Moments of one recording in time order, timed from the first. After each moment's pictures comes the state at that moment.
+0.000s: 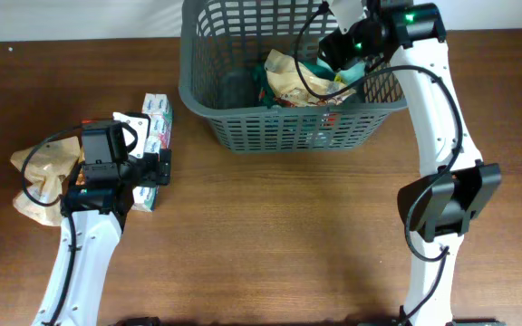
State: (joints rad) left arm 0.06 1.30 0.90 -0.45 -0.03 0.20; right arm 0.16 2.26 2.44 -1.12 -0.23 -0.42
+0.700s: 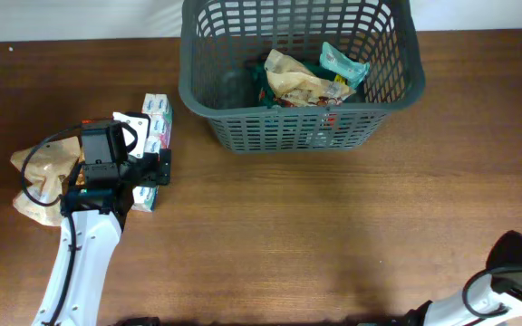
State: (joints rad) left arm 0.06 1.30 0.90 -0.45 -0.03 0.20; right arm -0.56 1.88 2.43 -1.22 -0.29 -0.05
